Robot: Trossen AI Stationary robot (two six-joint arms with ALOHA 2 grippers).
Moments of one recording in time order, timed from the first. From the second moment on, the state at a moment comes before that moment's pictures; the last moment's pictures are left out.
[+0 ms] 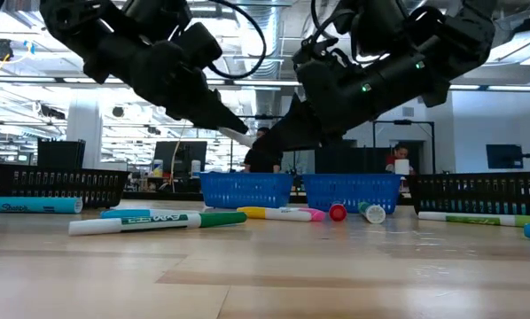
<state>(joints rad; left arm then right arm) -0.04 1.49 0.59 0.42 0.03 0.13 0.16 1.84 0.78 0.62 0.26 0.10</state>
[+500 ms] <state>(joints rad) -0.04 1.49 0.59 0.45 0.03 0.13 0.15 1.84 0.78 0.68 0.27 0.09</state>
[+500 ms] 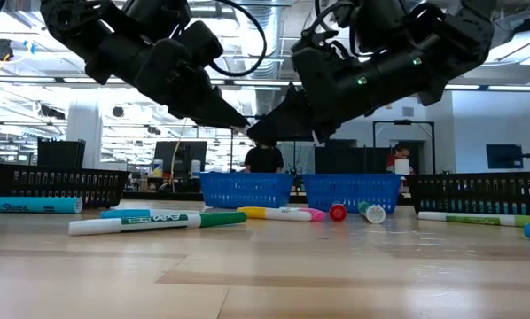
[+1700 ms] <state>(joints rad) -0.04 1.49 0.59 0.47 0.02 0.13 0.13 1.84 0.78 0.73 0.29 0.04</state>
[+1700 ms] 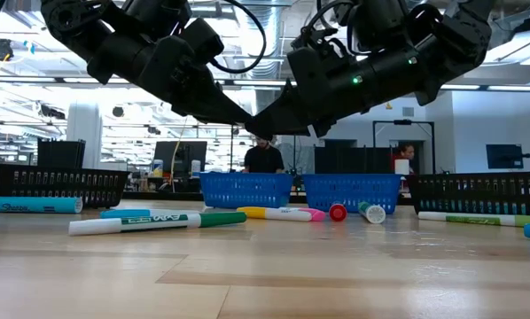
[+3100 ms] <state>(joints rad) -0.01 1.14 0.59 -0.18 -0.48 -0.15 0.13 1.84 0.78 0.55 0.34 0.13</state>
